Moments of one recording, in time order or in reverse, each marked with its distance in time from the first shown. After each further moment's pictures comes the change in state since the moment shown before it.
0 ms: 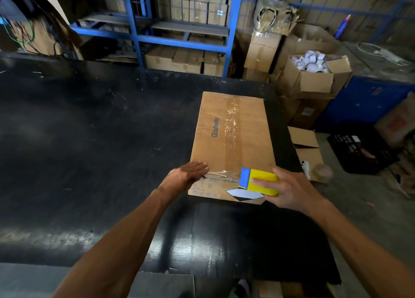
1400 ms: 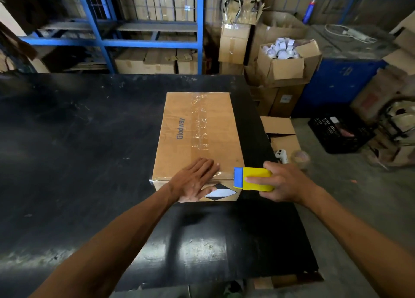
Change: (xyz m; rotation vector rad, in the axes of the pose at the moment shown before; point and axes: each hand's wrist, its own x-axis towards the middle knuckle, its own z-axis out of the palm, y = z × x) left_hand 0.087 0.072 0.063 0.456 -0.302 0.338; right_hand -0.045 0.086 0.005 0.015 0.100 -0.103
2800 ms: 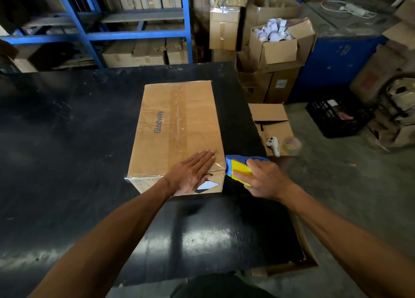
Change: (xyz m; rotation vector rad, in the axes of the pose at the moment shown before) left_hand 0.051 0.033 0.016 0.012 0.077 0.059; right_hand -0.021 0.019 0.047 -0.286 0.065 -0.039
